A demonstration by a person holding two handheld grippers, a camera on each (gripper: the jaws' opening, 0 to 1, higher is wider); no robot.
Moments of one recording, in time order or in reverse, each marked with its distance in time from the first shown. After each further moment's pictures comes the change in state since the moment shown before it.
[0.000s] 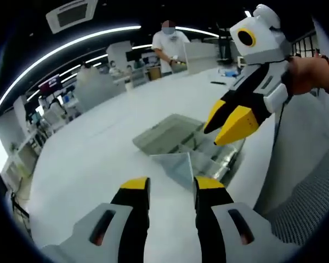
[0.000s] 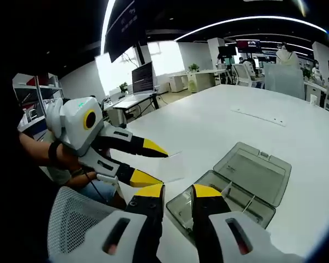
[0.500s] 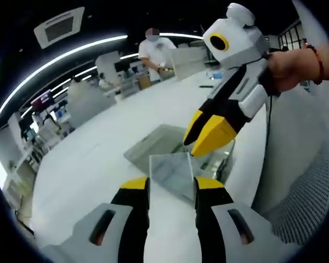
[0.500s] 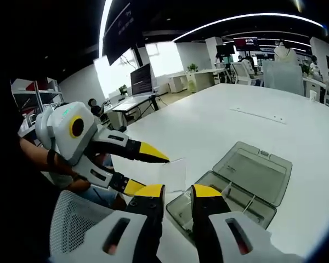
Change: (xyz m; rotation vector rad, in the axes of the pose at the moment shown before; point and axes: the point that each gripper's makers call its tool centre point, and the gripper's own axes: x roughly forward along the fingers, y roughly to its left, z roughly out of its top) left arm 0.002 -0.019 0.017 0.086 -0.058 -0.060; right arm 0.000 -0.004 0.003 0.025 -0.005 0.005
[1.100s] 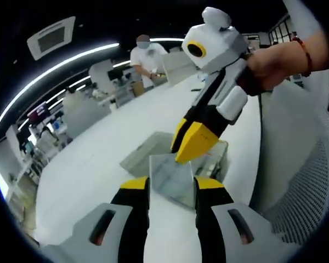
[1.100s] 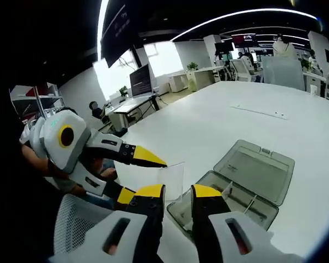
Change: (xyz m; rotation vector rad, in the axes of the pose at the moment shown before) left arm -0.003 -0.011 0.009 0.061 -0.035 -0.020; right arm 0.002 -0.003 0.000 0.047 0.013 0.032
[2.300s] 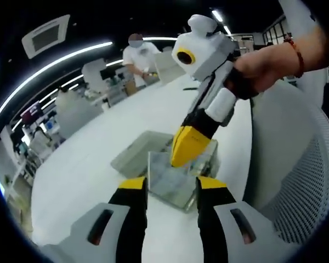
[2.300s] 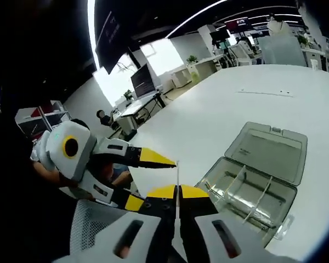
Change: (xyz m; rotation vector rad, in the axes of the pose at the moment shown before) left arm 0.002 -0.014 -0.001 0.011 0.012 -0.057; right arm 0.003 0.015 -0.018 0.189 0.032 0.114
